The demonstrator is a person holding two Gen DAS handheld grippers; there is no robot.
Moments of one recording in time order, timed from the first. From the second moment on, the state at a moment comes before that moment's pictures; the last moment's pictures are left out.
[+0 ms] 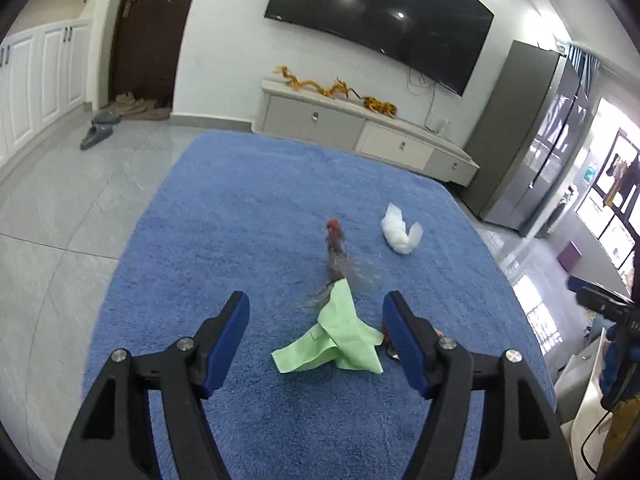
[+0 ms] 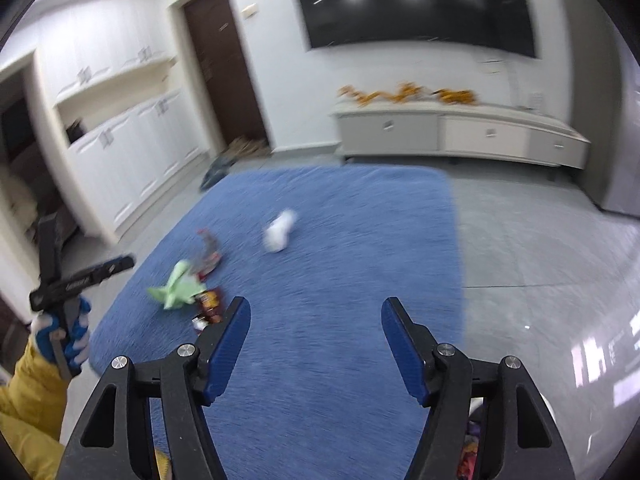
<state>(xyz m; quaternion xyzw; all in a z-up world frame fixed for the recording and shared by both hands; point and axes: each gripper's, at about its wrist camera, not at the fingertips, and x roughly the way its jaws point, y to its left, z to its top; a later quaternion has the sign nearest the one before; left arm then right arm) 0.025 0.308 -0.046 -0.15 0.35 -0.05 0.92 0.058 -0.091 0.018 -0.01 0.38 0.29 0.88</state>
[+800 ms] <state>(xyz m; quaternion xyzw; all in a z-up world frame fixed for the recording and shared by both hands) 0.063 0.276 -0.102 -0.16 0.41 -0.12 0.89 0.080 0.066 -0.081 -0.12 0.47 0.45 0.75</state>
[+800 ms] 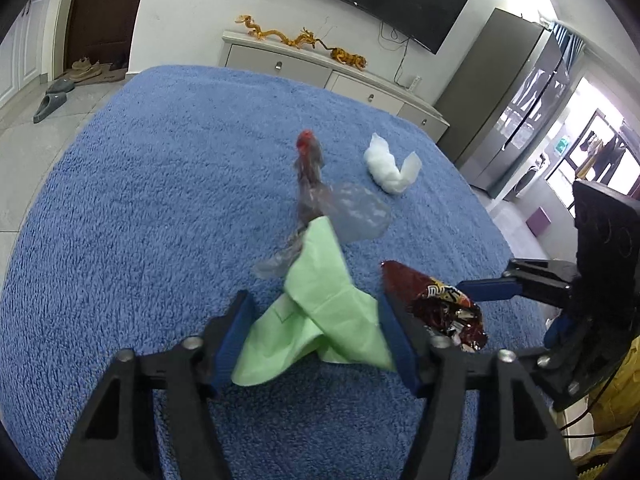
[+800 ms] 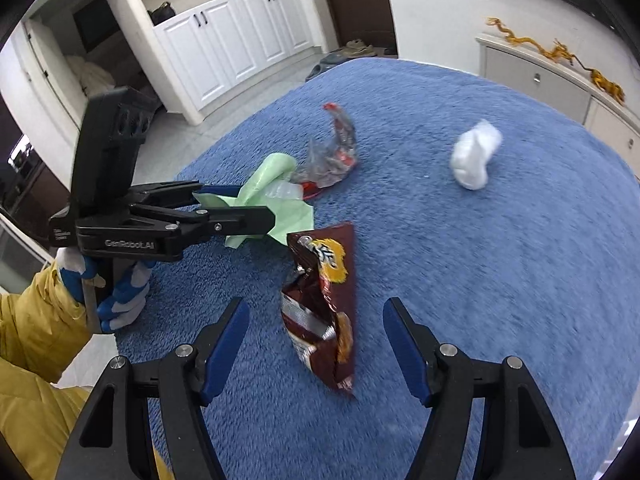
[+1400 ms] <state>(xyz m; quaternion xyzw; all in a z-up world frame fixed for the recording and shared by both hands) 0.031 0.245 -0.082 -0.16 0.41 -0.15 0.89 0.066 0.012 -0.071 -0.11 0.44 0.41 0.79</state>
